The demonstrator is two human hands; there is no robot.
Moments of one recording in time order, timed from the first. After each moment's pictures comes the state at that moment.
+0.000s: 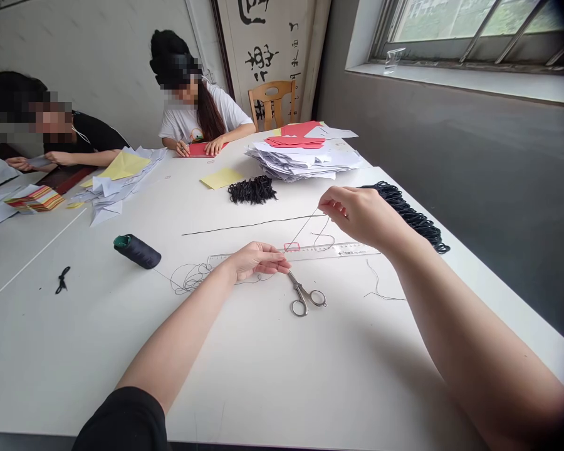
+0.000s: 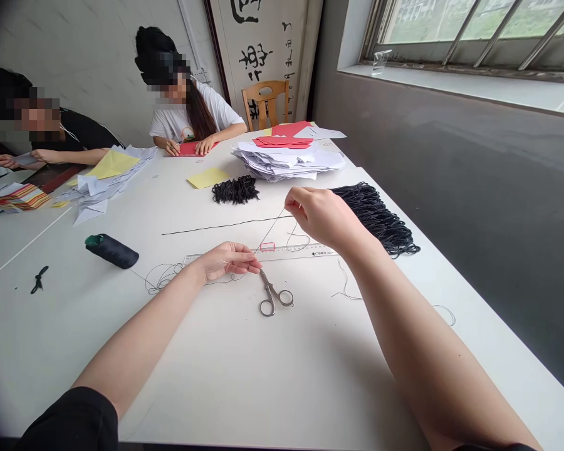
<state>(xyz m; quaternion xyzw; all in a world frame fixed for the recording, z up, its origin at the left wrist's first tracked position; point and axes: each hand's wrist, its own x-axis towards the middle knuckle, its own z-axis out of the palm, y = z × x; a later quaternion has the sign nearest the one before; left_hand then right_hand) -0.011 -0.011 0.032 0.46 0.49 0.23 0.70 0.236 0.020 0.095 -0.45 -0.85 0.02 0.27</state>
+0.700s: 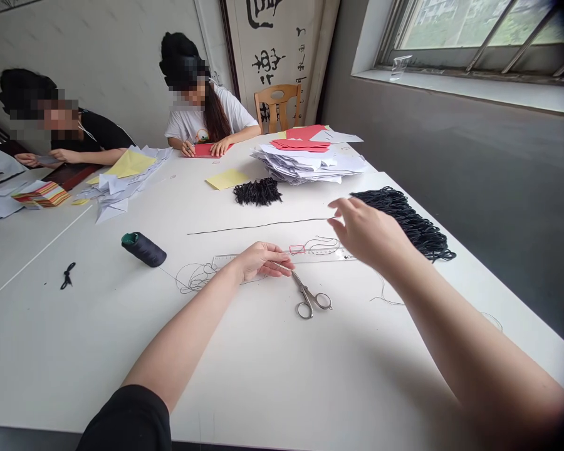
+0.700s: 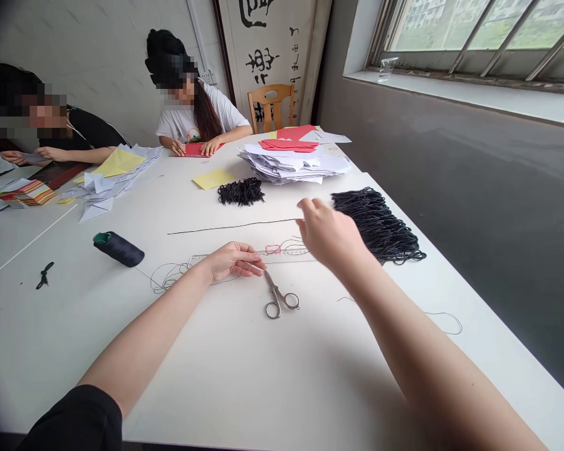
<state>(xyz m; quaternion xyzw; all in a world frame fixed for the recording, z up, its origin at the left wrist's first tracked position) -0.012 -0.010 0.030 0.46 0.49 0.24 0.70 0.217 -0.002 0.088 -0.57 -0.80 -0.05 0.15</state>
